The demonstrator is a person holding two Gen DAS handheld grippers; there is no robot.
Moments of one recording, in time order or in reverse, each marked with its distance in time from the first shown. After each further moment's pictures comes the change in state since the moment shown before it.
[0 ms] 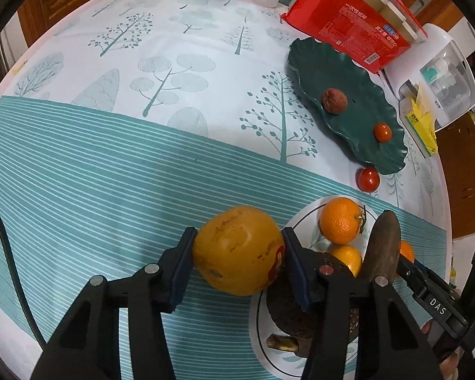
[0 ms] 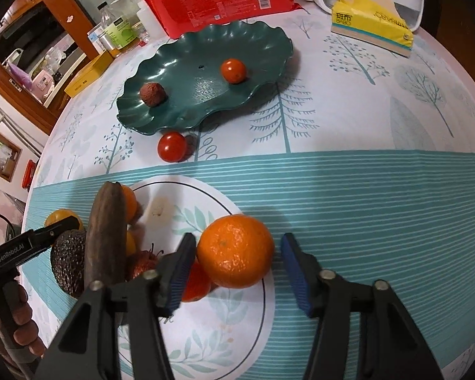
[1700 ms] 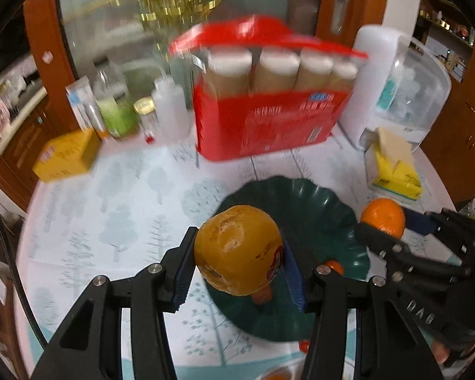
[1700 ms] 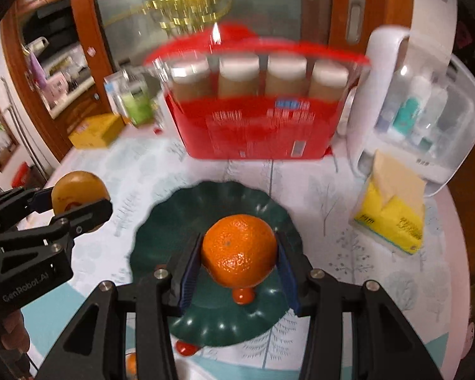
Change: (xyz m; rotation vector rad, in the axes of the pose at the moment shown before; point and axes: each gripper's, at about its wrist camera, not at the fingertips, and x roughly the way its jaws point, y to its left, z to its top) left arm -0.023 -0.157 0.185 0.396 -0.226 0.075; right arm -0.038 0.049 0.202 -0.228 -0.213 -0.098
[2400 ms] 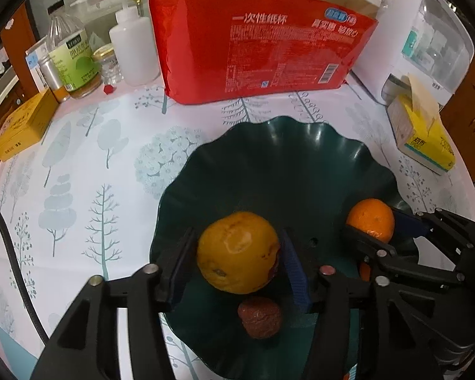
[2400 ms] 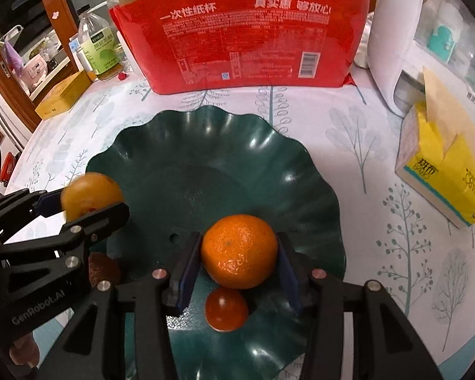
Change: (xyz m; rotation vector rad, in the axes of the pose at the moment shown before) left arm 0.102 -0.010 -0.025 0.026 0.118 -0.021; right arm 0.112 -0.016 -0.036 0.041 0.152 0.010
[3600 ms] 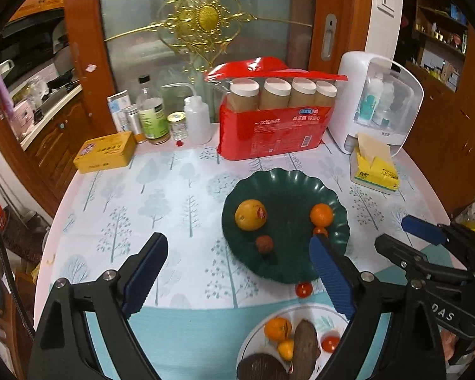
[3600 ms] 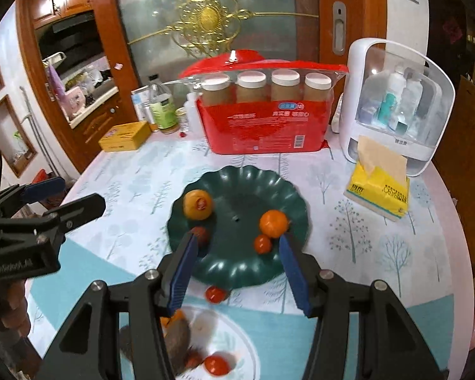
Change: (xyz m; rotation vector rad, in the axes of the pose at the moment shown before) left arm -0.235 0.010 -0.071 -0.042 -0.233 0.076; right arm -0.206 0.032 -0.066 -0.017 -0.247 0.054
